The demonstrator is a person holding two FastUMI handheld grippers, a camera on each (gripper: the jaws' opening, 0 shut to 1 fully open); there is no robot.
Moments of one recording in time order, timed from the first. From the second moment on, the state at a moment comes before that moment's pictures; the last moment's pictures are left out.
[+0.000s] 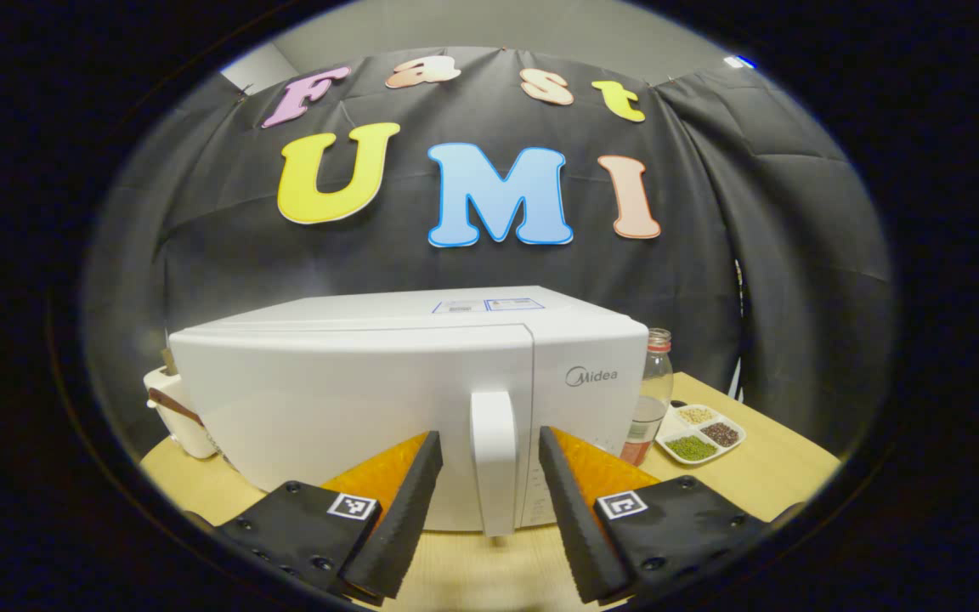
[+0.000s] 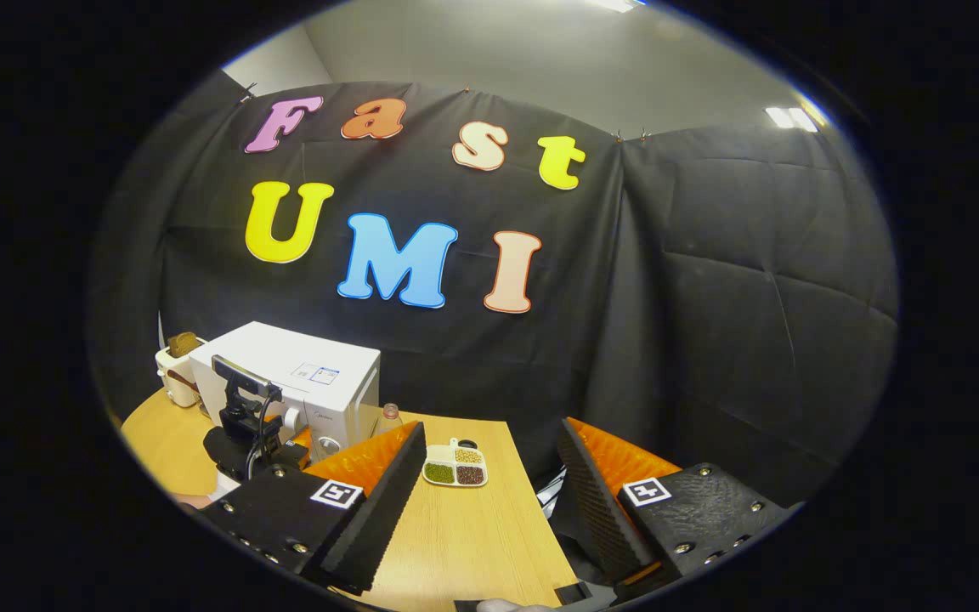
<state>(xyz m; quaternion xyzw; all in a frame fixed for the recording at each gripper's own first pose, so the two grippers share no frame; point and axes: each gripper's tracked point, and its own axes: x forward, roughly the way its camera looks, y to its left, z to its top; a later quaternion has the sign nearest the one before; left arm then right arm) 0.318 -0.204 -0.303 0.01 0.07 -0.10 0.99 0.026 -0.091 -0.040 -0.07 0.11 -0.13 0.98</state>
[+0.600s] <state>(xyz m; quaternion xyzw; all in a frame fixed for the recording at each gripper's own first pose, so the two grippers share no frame) 0.319 -0.204 -0.306 -0.02 0.08 -0.10 0.99 0.032 -0.092 -0.049 -0.08 0.12 -0.13 0.98</state>
